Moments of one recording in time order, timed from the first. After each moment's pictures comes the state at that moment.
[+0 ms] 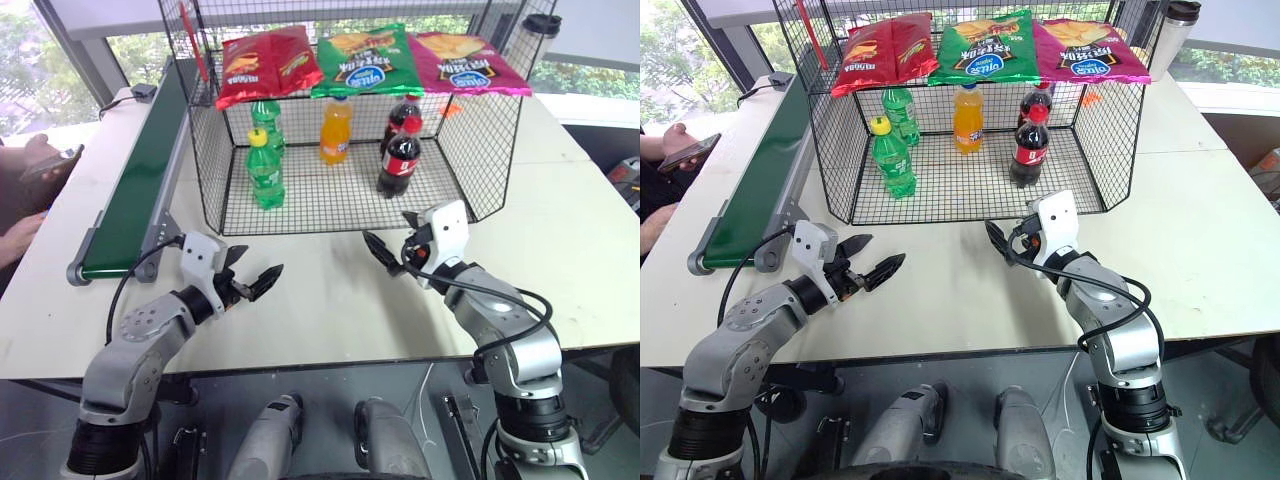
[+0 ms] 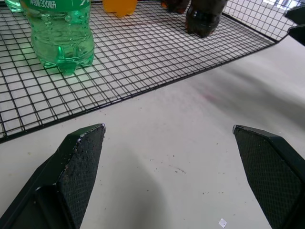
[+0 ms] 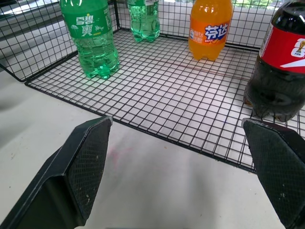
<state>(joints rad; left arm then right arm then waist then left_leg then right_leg) -0.08 0.44 0.09 -0.43 -0.50 0.62 -0.48 -0.26 -0.32 -0.02 -0.43 0.28 0.66 0.34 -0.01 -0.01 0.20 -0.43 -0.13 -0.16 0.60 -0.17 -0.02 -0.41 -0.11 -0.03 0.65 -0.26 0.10</state>
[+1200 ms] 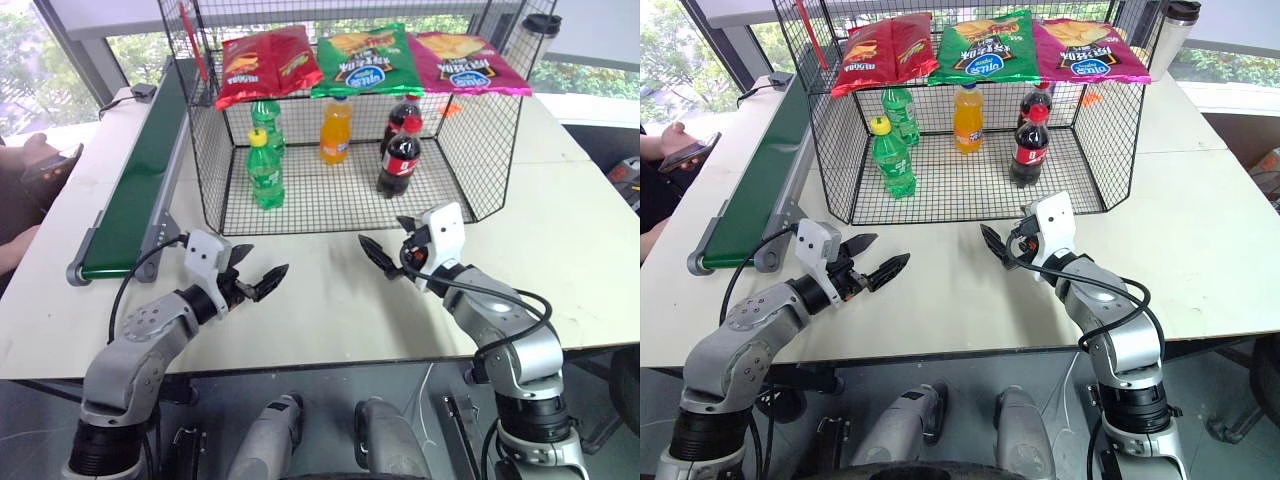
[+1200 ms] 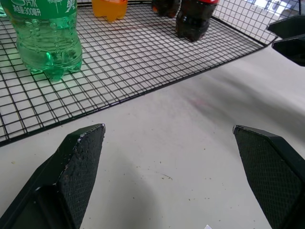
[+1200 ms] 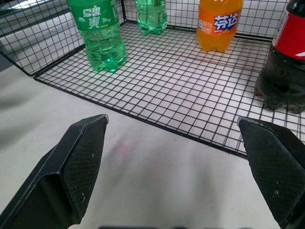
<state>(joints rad) -0.09 0.43 0.08 -0.45 -0.51 0.65 -0.48 -0.26 -0.32 -0.02 -0.44 0.32 0.71 0.35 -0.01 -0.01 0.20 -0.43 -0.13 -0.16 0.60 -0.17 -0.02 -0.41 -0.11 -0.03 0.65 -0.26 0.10</state>
